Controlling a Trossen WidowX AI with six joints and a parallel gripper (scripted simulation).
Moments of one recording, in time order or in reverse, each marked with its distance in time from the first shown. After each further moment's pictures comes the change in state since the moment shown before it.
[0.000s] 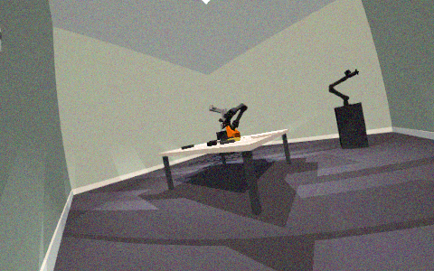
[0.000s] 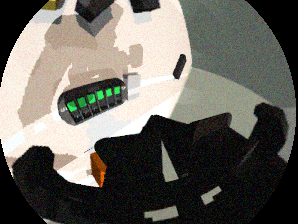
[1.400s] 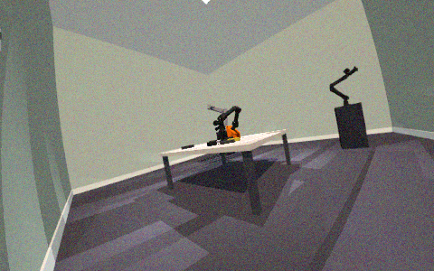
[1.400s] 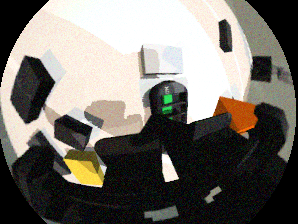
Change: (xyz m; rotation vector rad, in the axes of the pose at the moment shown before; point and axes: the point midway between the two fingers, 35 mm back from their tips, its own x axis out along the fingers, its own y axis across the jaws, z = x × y) arm 0.067 0.035 0.058 1.515 0.417 0.681
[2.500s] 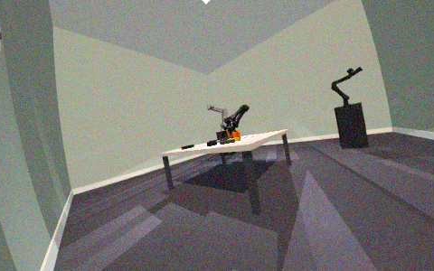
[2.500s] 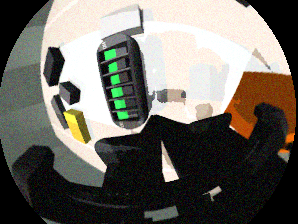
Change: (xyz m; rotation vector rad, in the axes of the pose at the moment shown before) arm 0.021 -0.105 -0.081 0.012 0.030 0.452
